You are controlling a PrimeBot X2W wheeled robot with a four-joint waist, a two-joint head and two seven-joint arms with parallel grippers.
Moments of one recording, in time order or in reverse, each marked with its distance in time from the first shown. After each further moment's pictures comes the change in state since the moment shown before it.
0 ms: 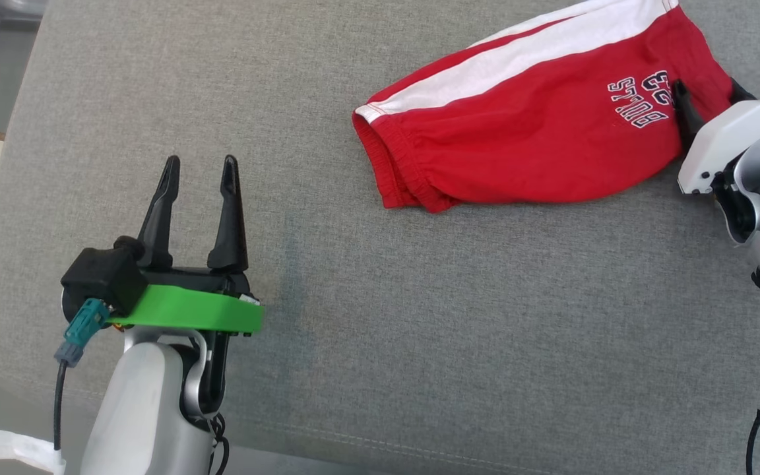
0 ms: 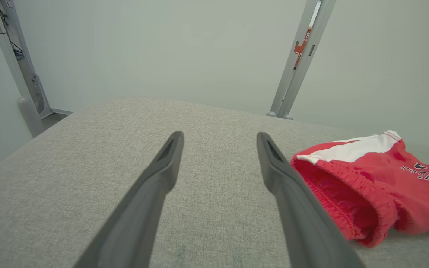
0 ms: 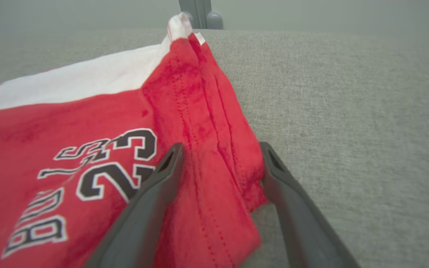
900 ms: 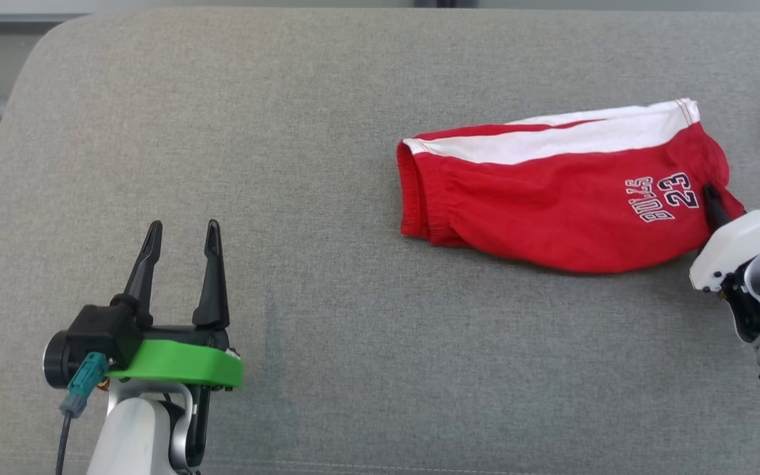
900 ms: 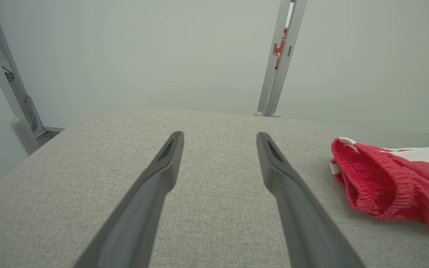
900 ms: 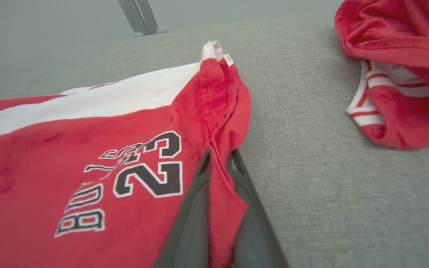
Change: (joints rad) left arm 0.136 -0.001 0.076 -0.003 0.126 -0.003 0.000; right arm 0.259 -0.062 0.052 -0.091 0.210 0.000 -0.111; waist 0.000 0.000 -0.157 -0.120
